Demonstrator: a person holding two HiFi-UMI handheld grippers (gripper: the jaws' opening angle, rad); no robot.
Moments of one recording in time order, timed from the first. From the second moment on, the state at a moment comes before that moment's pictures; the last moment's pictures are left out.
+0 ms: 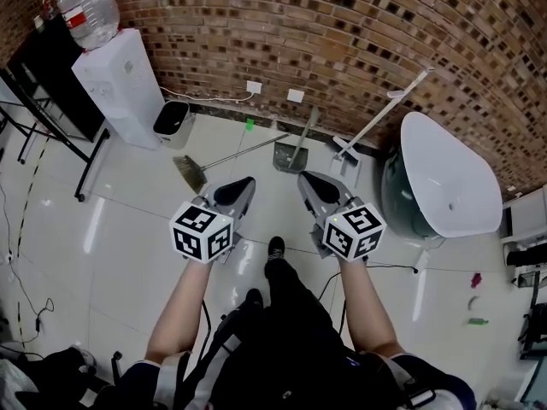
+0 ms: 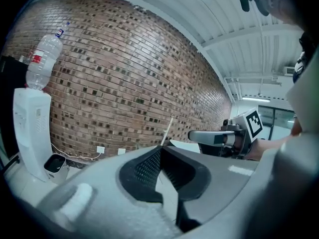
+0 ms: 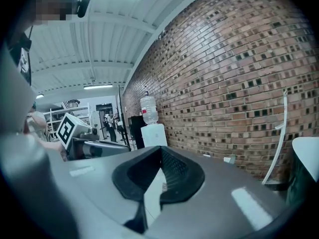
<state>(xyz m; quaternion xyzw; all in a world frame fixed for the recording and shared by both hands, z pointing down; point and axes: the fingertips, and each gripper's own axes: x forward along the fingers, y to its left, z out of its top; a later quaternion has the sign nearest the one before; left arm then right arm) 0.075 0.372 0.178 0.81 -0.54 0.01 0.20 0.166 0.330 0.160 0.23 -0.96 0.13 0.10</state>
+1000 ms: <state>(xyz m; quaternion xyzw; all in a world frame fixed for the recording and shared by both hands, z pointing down) 0.010 0.043 0.260 0.86 -0.46 0.10 0.21 0.093 0.037 0.229 0.28 -0.94 0.15 0.12</state>
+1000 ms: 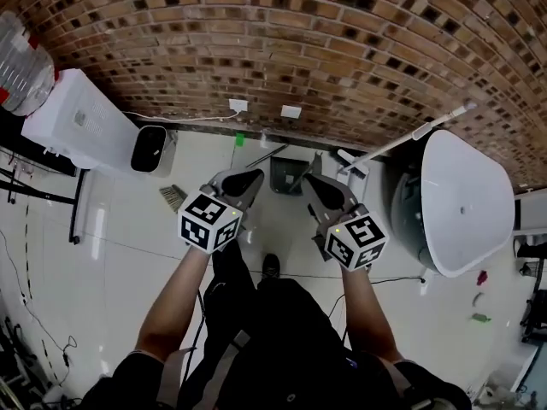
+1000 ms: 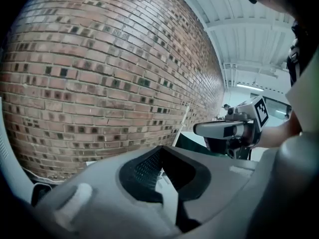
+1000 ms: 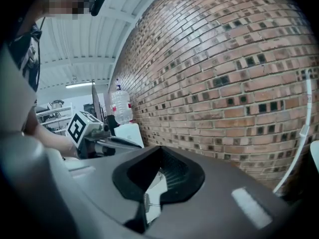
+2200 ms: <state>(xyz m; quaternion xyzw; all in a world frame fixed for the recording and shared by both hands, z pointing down) 0.006 -0.234 0.866 0.87 -0.28 0.29 0.29 0.012 -0.112 0.707 0.44 -0.83 0.27 0.18</state>
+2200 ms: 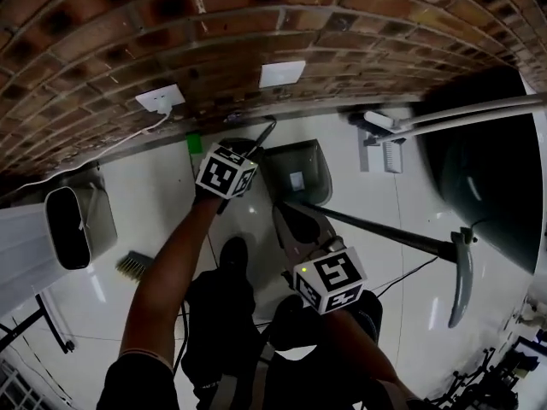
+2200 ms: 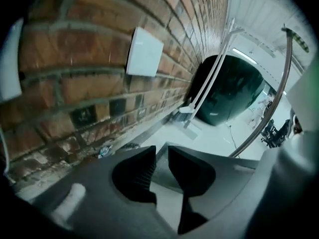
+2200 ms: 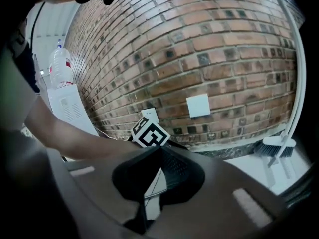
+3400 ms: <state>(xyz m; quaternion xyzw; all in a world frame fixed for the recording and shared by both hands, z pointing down) 0.043 -0.283 1.141 0.82 -0.28 0.44 0.24 0.043 -0.121 0.870 0.42 -0.84 0.29 0.16</state>
